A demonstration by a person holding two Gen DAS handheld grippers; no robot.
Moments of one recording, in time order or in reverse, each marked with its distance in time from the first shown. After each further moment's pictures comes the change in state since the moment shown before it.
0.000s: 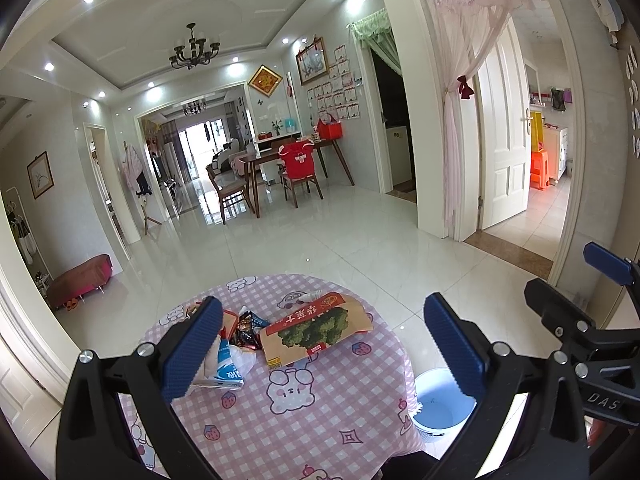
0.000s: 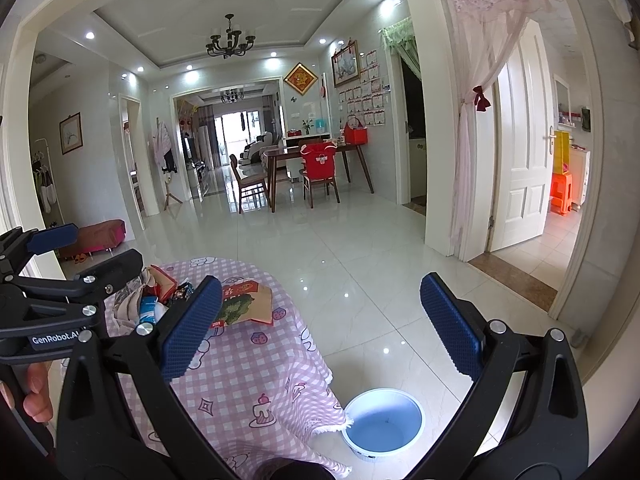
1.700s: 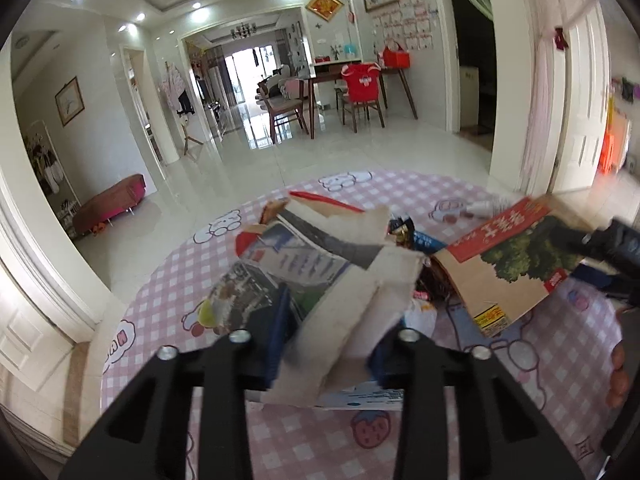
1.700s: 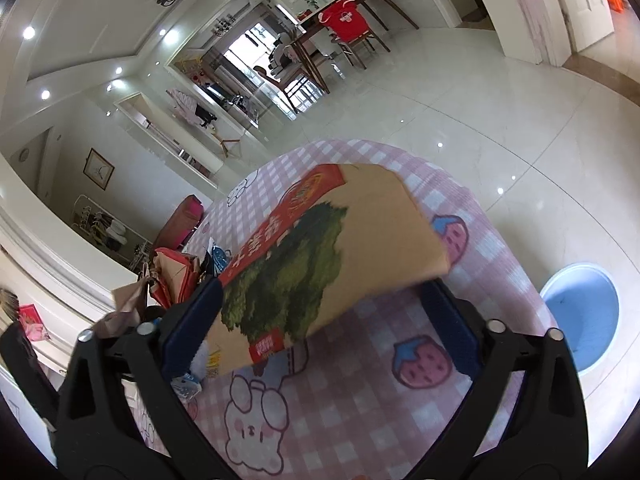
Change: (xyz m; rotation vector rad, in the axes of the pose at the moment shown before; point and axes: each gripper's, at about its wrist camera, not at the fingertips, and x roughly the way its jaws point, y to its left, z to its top) left arm 0.213 0.188 -0.106 -0.136 0.266 0.152; right arm 0.301 0.060 -0.093 0.465 0.483 0.335
